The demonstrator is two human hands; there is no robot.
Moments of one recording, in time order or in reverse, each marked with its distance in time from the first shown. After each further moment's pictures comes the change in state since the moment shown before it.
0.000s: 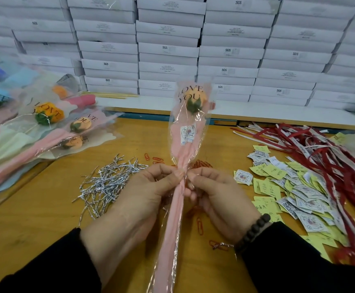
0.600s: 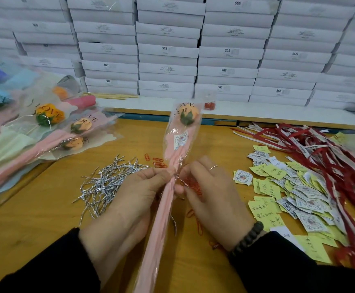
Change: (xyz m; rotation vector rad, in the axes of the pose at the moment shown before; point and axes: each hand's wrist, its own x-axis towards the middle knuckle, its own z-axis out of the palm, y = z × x) left_hand 0.007 -0.003 -0.006 -0.055 0.136 -0.053; right_hand -0.008 0.007 -0.003 -1.314 0.157 -0.802
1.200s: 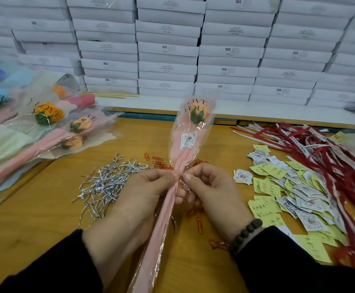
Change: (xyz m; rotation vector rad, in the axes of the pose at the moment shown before) left_hand -0.004 -0.001 0.003 0.062 0.023 0.006; right_hand 0.007 0.001 0.004 0.922 -0.079 0.555
